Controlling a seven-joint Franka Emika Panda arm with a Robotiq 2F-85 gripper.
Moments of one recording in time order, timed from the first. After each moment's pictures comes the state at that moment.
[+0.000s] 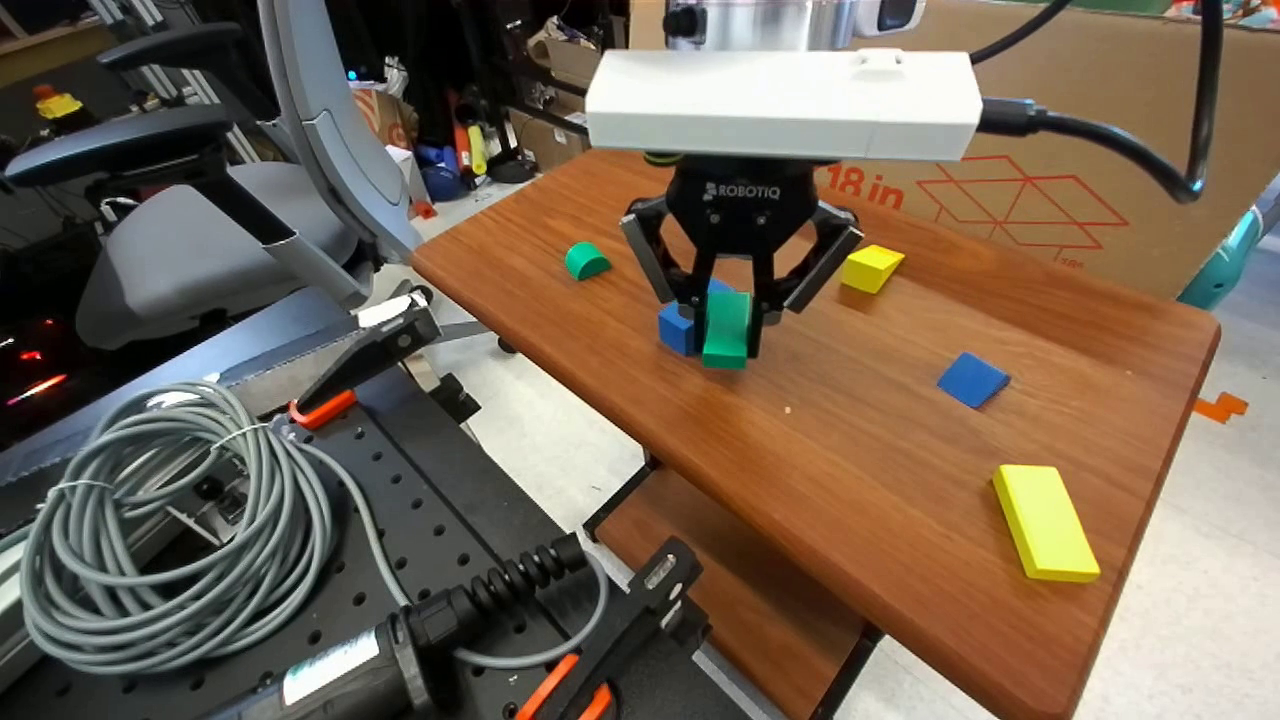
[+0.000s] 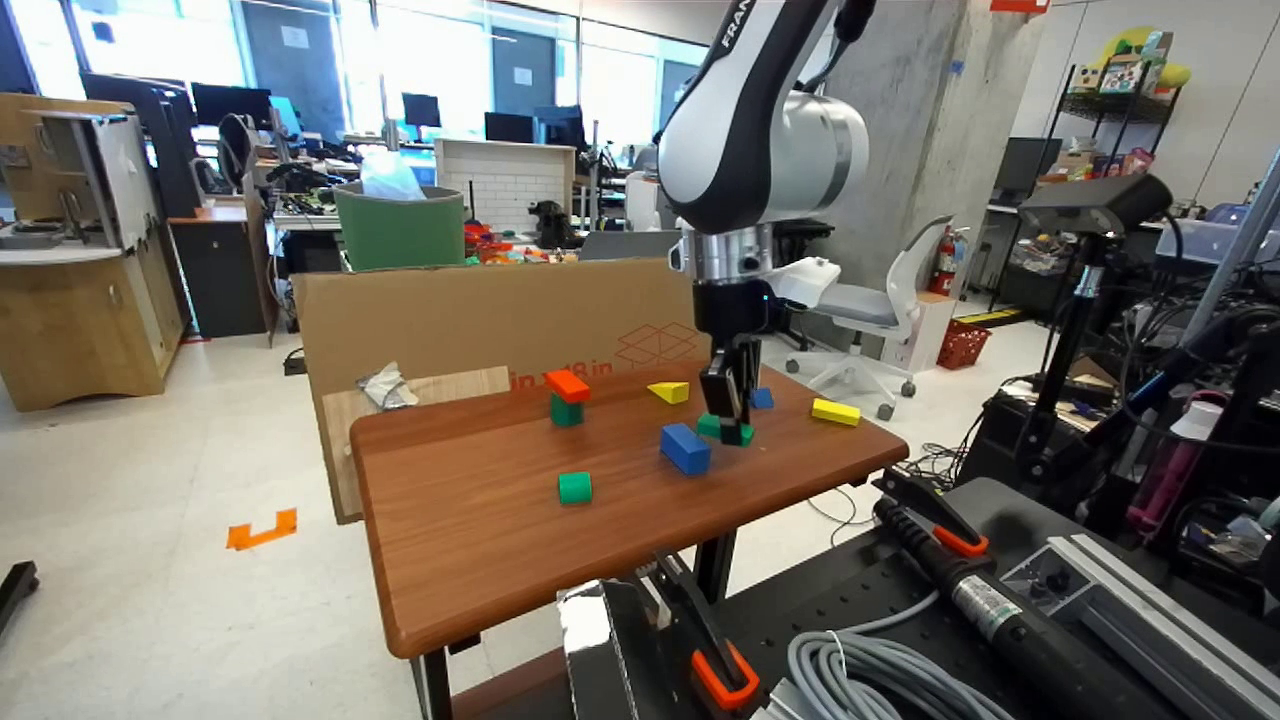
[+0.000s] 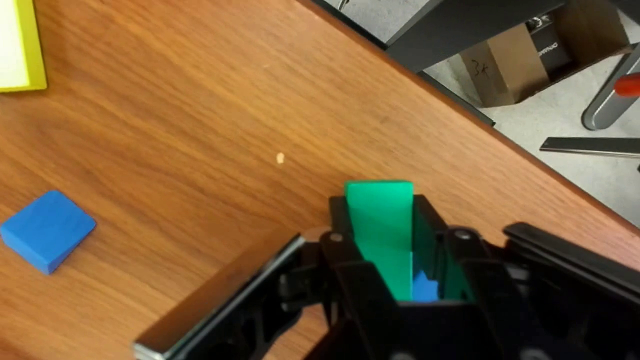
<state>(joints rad) -0.09 0.50 0.04 -2.20 -0.23 2.51 -0.49</state>
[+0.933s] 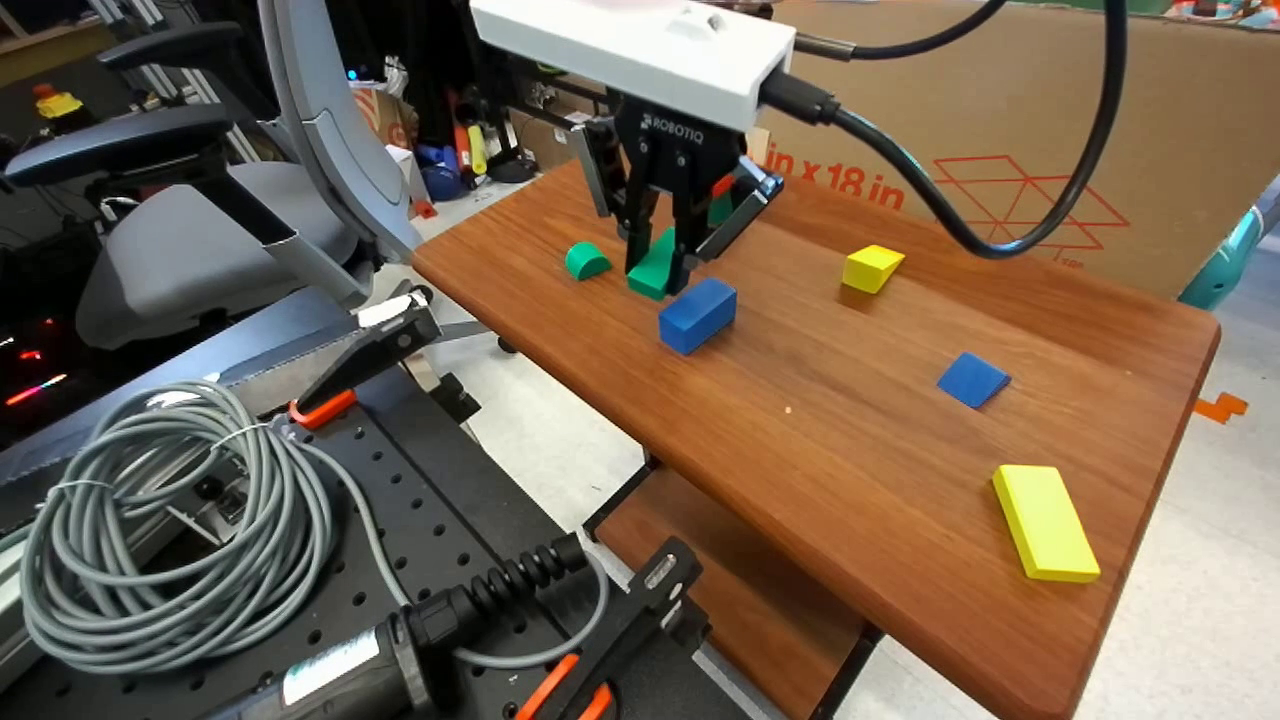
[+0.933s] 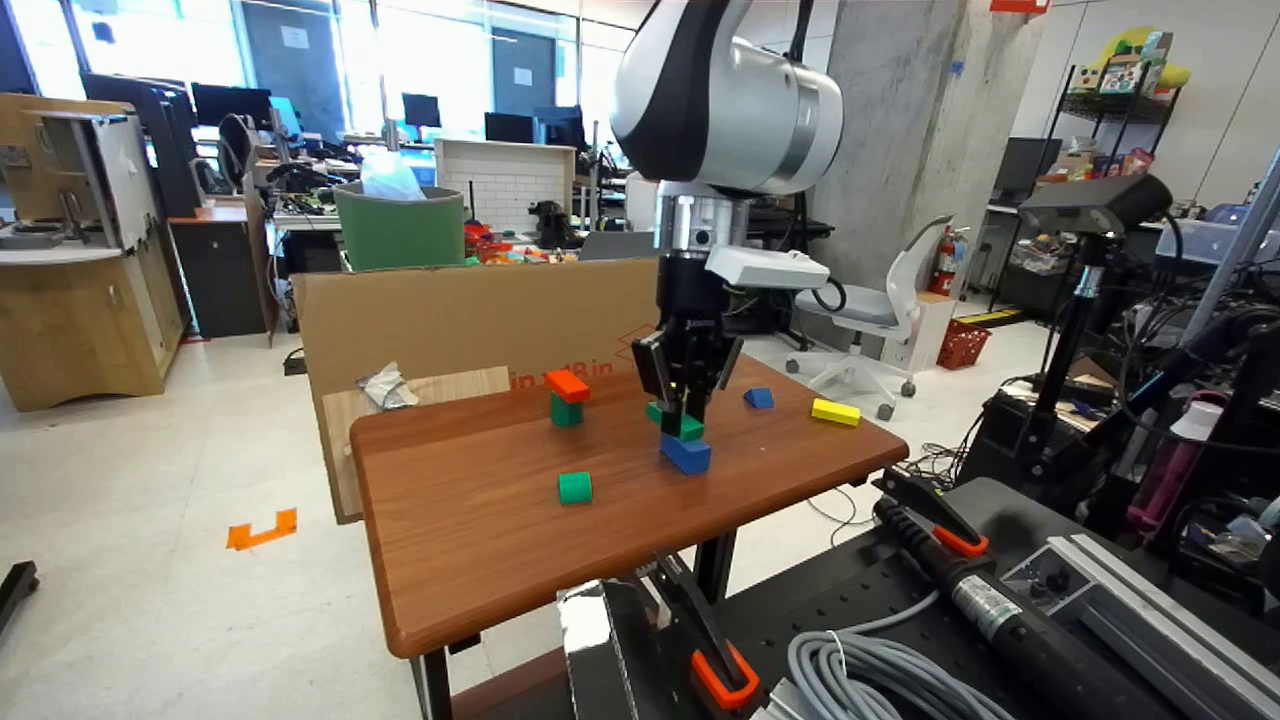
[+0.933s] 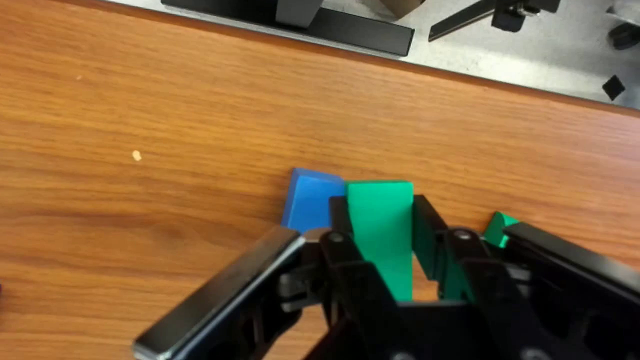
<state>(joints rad) -0.09 0.45 0.12 -2.20 0.06 2.48 -0.27</state>
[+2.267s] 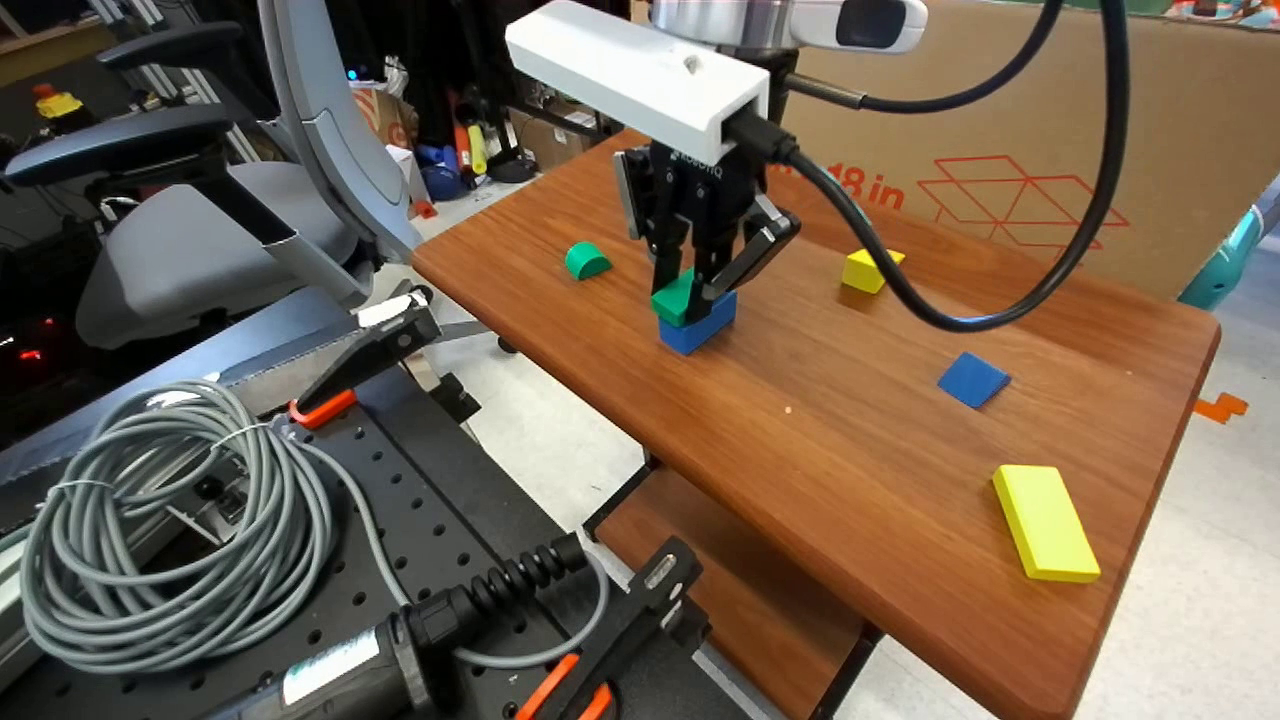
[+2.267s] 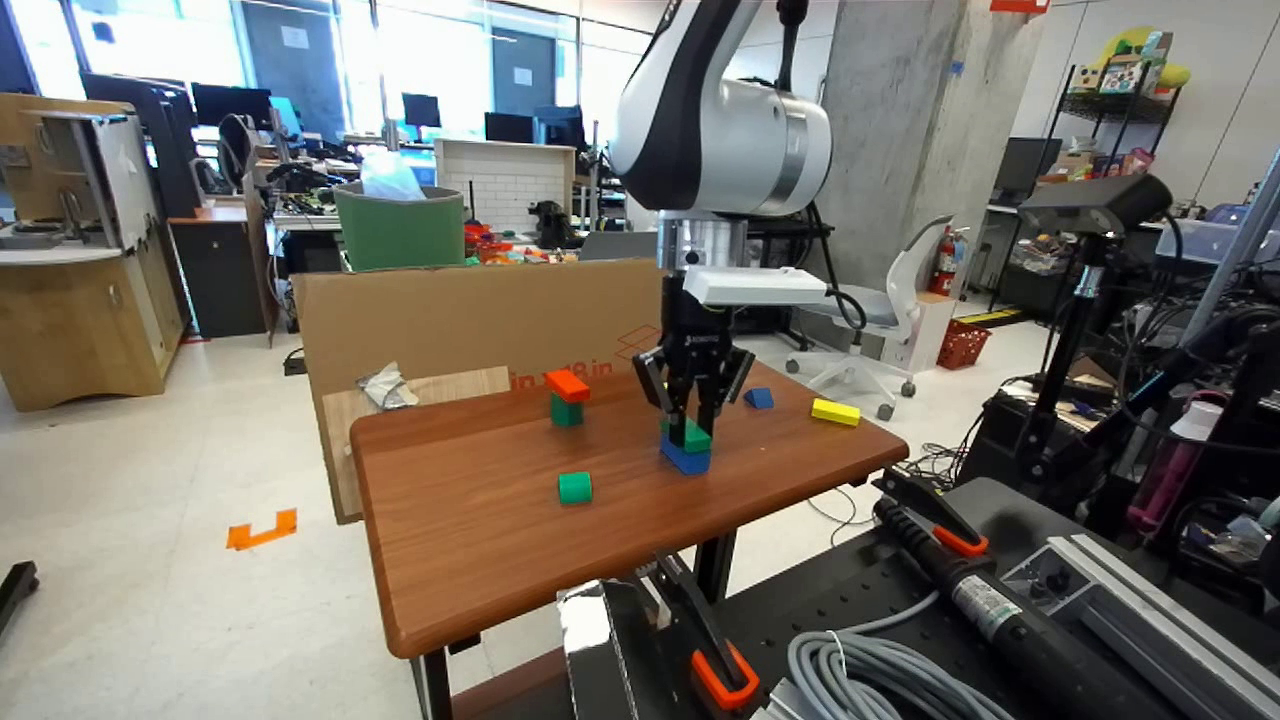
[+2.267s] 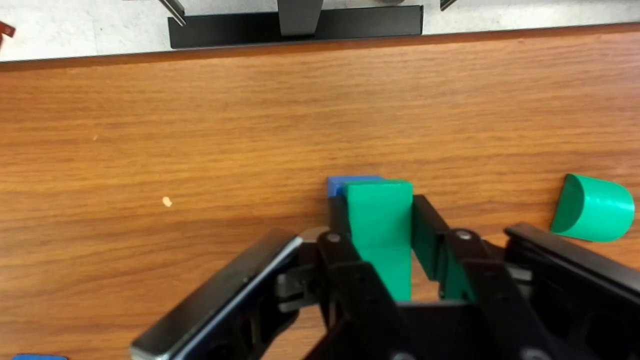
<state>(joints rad) -0.02 0.52 0.03 -2.15 0.06 2.48 -0.04</state>
